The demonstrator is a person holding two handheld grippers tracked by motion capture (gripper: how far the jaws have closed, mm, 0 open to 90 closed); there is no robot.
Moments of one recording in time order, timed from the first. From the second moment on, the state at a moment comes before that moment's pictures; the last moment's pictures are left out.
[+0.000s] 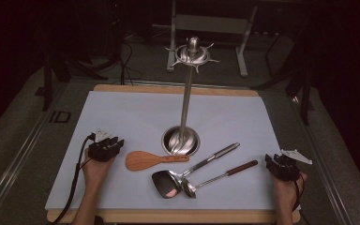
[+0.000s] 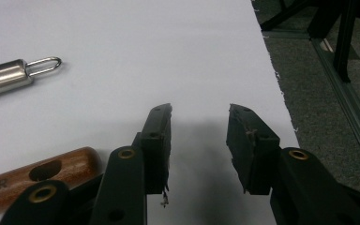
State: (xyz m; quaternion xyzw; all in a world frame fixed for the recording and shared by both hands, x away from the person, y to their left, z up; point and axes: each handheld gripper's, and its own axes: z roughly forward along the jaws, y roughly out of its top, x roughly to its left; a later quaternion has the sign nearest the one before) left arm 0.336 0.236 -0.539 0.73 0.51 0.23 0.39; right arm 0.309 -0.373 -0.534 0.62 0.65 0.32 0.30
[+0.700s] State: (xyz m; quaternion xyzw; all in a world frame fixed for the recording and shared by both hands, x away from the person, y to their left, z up) left arm 0.336 0.242 -0.540 0.72 0.50 0.23 0.41; right arm 0.307 -0.356 -0.523 0.59 0.69 0.33 0.27
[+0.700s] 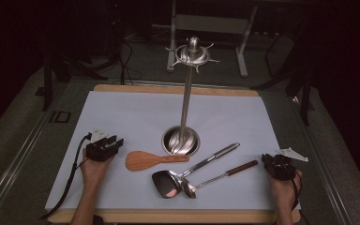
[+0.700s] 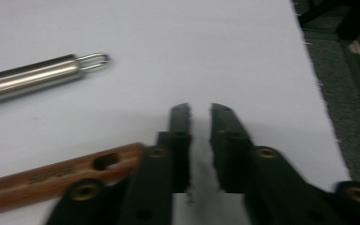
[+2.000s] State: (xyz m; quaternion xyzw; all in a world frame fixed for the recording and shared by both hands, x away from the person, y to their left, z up) left arm 0.336 0.240 -0.540 0.73 0.50 0.23 0.41; right arm 0.328 -0.223 -0.502 0.43 0.82 0.32 0.21
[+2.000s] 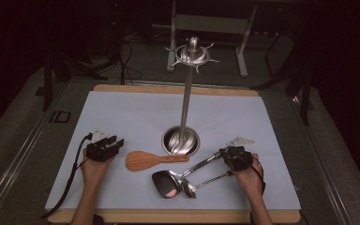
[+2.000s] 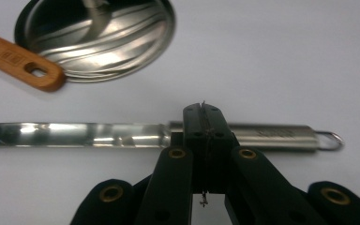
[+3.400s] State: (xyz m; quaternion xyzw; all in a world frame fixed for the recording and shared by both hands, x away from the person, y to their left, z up) left arm 0.336 0.240 -0.540 0.73 0.50 0.23 0.41; right arm 0.367 -0.242 -0.514 0.45 0.83 0.24 0.23
